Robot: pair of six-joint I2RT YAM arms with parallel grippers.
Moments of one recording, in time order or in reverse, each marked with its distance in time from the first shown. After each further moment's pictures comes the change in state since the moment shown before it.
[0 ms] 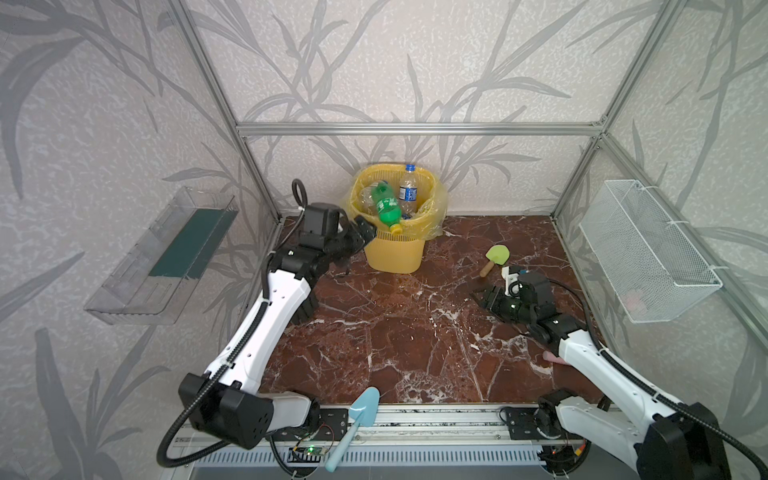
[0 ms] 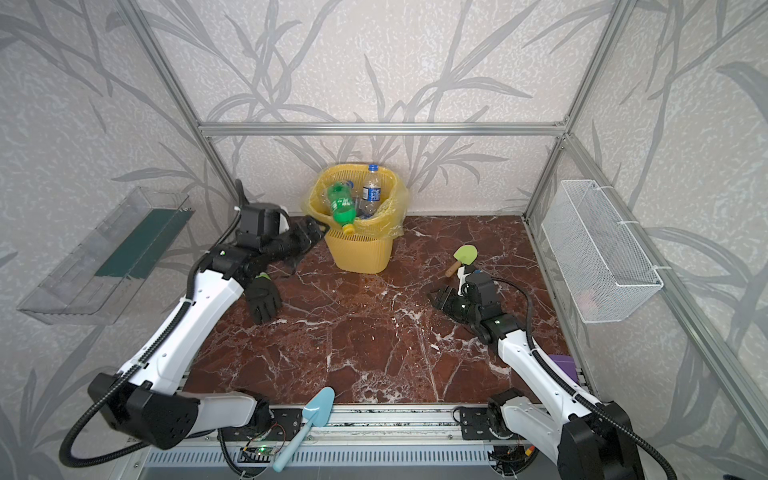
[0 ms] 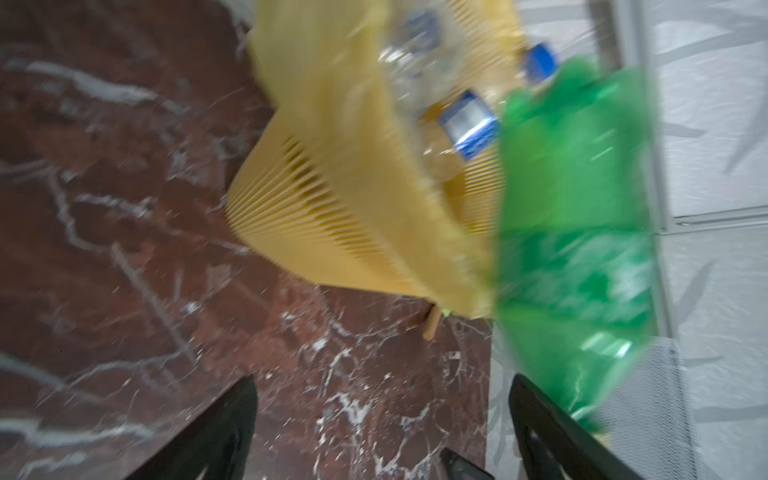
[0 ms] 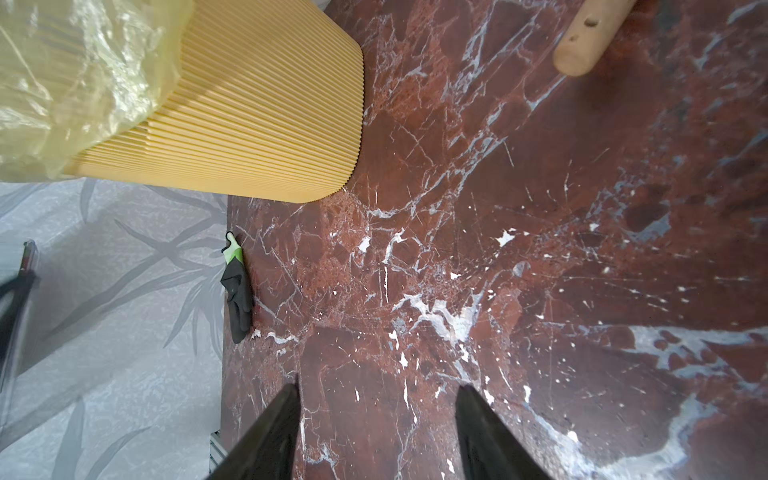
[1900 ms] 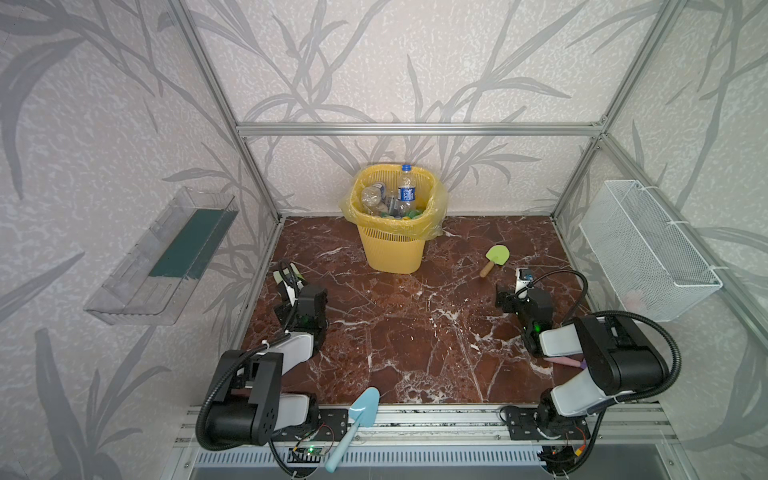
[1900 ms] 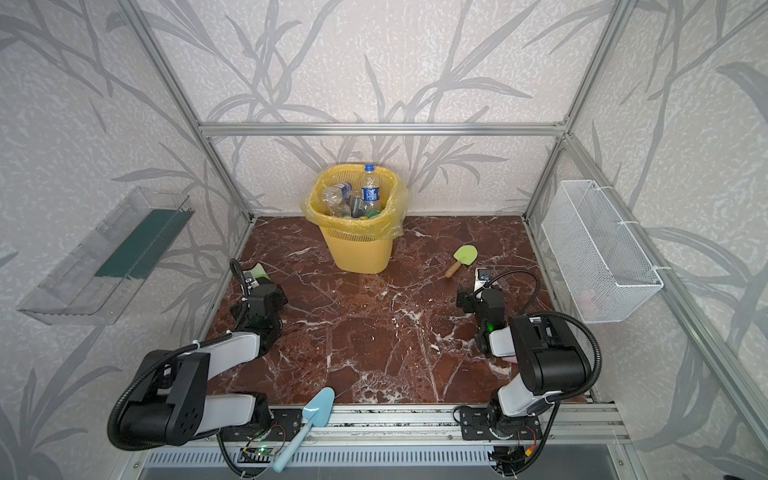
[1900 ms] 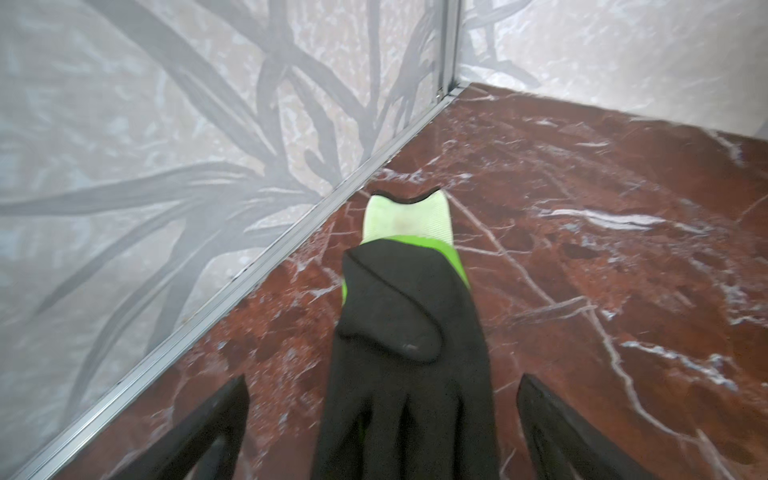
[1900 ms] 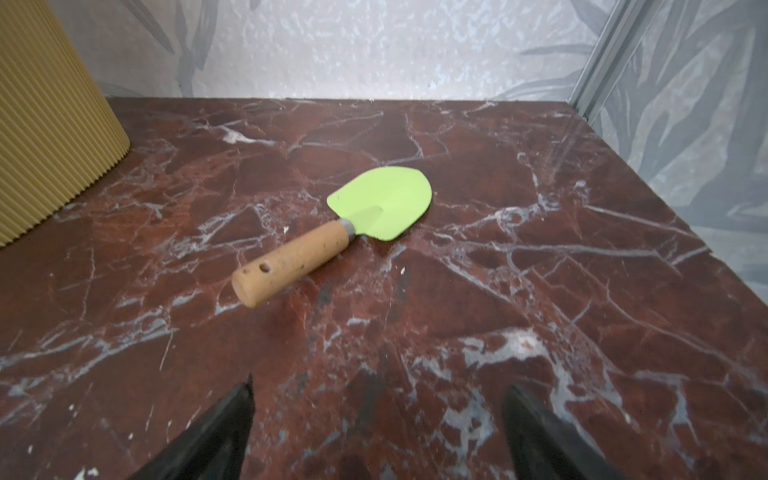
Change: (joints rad) left arm 0.214 0.115 -0.934 1.243 -0.801 0.680; right arm -0.244 0.550 -0.281 1.133 0.407 -0.831
